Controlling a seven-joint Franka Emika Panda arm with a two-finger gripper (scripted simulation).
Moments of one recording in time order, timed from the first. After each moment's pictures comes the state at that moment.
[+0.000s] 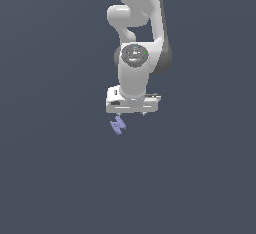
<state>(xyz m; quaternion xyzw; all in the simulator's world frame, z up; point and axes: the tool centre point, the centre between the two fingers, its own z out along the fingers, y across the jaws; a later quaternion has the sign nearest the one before) -0.015 0.015 0.151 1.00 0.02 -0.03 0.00</state>
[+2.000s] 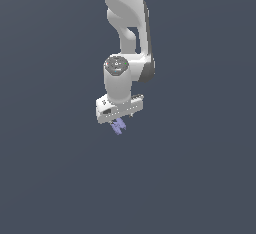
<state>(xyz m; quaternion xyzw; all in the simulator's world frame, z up) -0.022 -0.032 0.105 0.98 0.19 0.00 0.00</state>
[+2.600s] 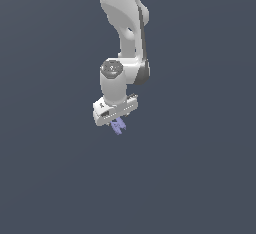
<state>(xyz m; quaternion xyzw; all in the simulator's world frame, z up) -0.031 -0.049 0.085 0.97 0.26 0.00 0.00</state>
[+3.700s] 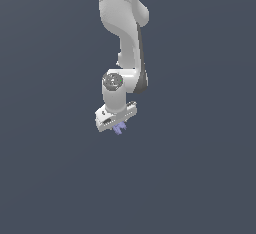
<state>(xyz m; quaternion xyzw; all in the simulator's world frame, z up) -0.032 -0.050 0.035 0.96 0.27 0.00 0.00</state>
